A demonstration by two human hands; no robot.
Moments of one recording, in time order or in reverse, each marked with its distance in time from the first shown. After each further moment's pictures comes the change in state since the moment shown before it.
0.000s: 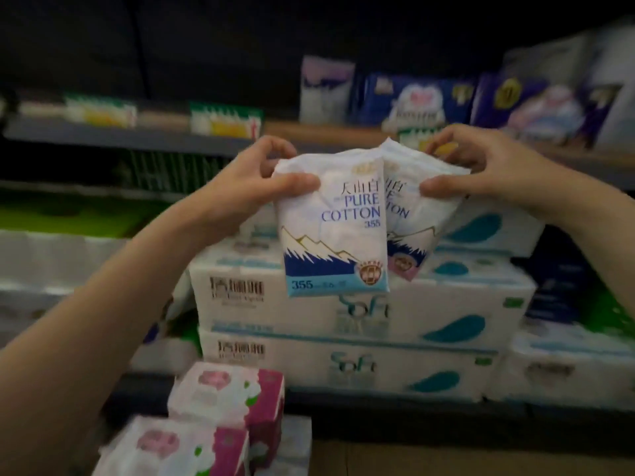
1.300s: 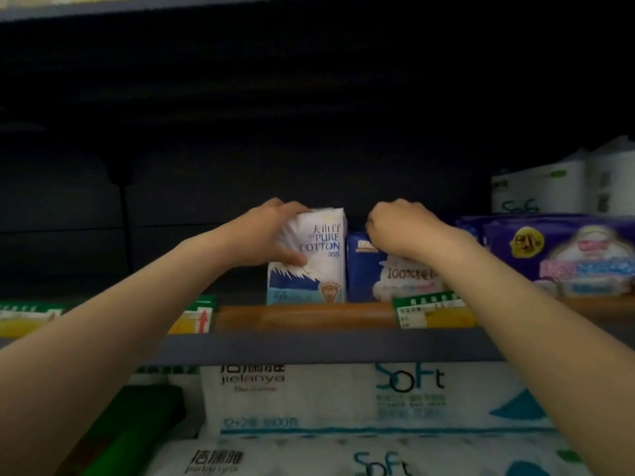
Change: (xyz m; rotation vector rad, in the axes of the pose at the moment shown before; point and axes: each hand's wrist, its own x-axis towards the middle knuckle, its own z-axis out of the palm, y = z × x) left_hand 0.224 0.034 -0.027 1.048 -0.035 0.104; right_hand 0.219 0.016 -0.012 -0.731 0.193 0.120
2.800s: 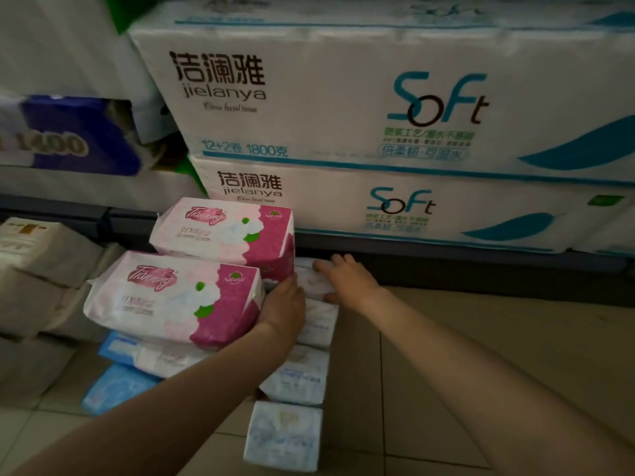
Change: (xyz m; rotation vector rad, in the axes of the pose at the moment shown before) left_hand -0.412 -0.011 0.411 1.019 -1.052 0.377; right_hand -0.402 -0.090 0.408 0.197 -0.871 -0.383
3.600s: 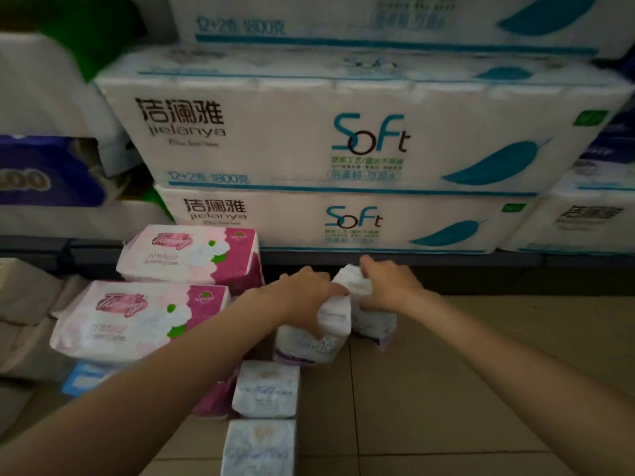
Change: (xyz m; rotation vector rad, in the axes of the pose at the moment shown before) left_hand -0.031 -0.063 -0.093 -0.879 0.221 0.288; right_hand -0.100 0.050 -0.065 0.125 0.045 0.332
